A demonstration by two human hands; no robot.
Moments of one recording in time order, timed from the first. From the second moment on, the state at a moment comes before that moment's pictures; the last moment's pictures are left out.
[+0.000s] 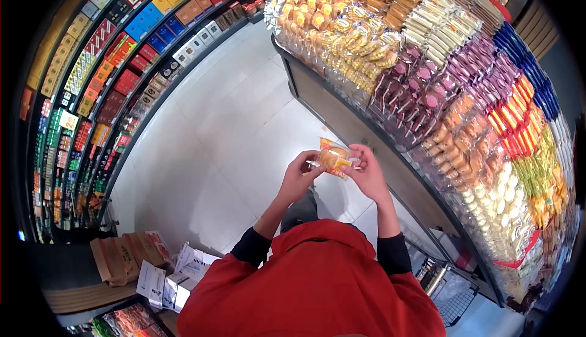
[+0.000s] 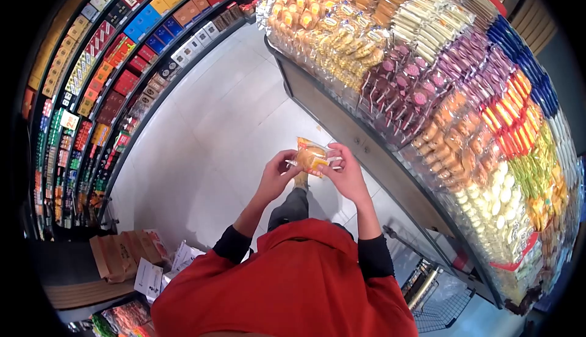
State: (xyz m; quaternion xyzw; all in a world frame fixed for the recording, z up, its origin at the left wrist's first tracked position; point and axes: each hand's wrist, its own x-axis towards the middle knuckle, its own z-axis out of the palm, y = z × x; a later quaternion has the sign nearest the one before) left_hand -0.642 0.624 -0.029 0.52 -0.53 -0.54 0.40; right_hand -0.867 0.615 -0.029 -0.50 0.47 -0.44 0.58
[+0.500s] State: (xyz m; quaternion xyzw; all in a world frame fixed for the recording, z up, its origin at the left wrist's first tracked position) left_hand -0.579 0.321 -0.010 0.42 -0.57 -0.53 0.47; right_hand -0.804 0.329 0.048 -0.58 0.51 -0.43 0.47
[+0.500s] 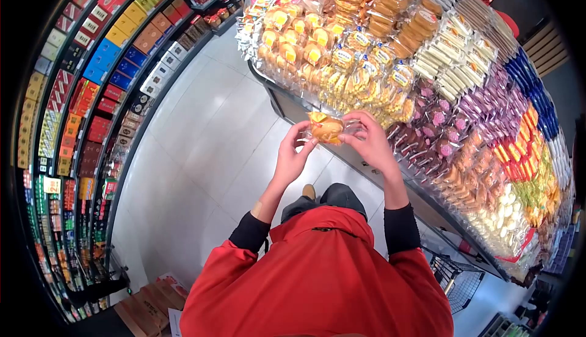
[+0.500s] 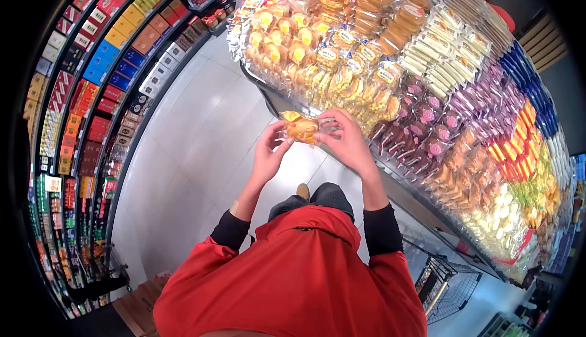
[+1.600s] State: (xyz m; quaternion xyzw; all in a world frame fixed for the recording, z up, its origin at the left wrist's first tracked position) left_hand -0.684 -0.107 -0.033 0.49 -0.77 -0.19 0.37; right_hand -0.828 -0.013 -0.003 -0.58 0.64 -0.48 0.17
